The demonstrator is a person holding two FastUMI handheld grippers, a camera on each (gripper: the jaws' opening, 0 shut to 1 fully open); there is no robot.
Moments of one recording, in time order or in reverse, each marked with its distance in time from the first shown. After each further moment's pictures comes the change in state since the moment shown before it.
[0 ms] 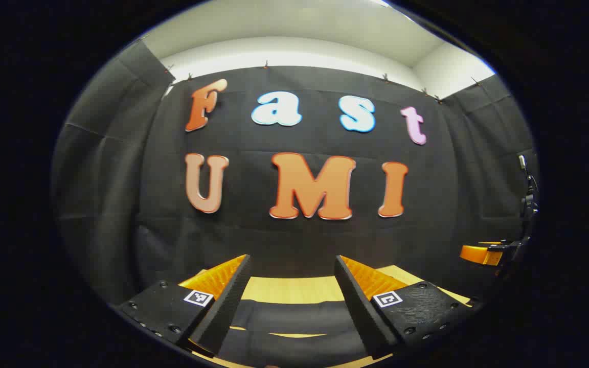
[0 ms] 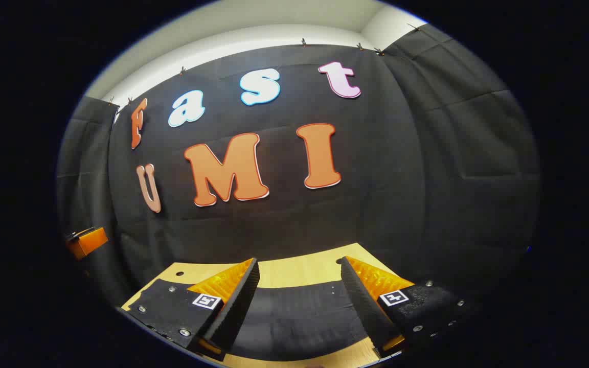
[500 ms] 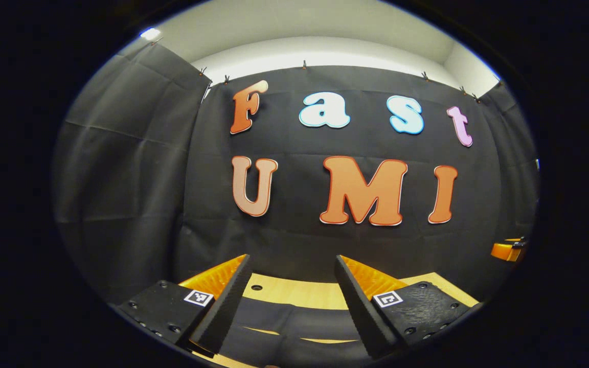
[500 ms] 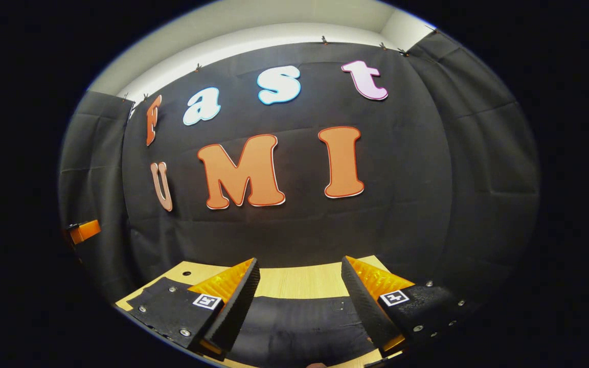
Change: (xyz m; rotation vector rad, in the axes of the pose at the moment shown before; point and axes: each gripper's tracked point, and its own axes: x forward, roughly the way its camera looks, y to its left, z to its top) left arm 0.019 0.069 0.009 0.017 0.005 0.221; right arm 0.051 0.012 0.017 -0.088 -0.002 0.072
